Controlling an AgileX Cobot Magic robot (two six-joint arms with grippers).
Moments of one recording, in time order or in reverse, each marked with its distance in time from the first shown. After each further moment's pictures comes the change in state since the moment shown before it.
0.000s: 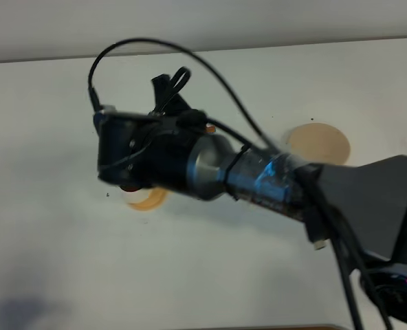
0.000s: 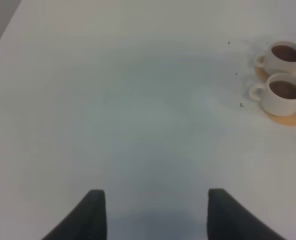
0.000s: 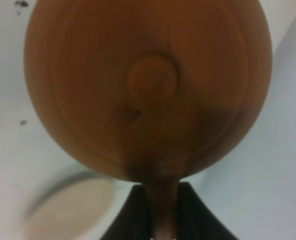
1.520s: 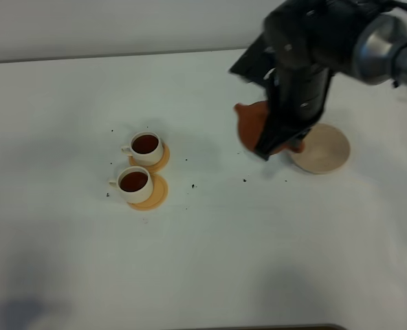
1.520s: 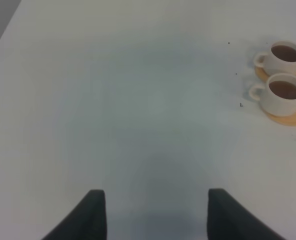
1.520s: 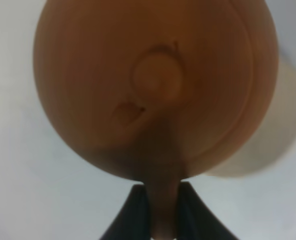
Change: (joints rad) left arm 0.000 0.000 0.000 0.000 0.000 -0.001; right arm -0.498 -0.240 0.257 0.627 -0.069 0.281
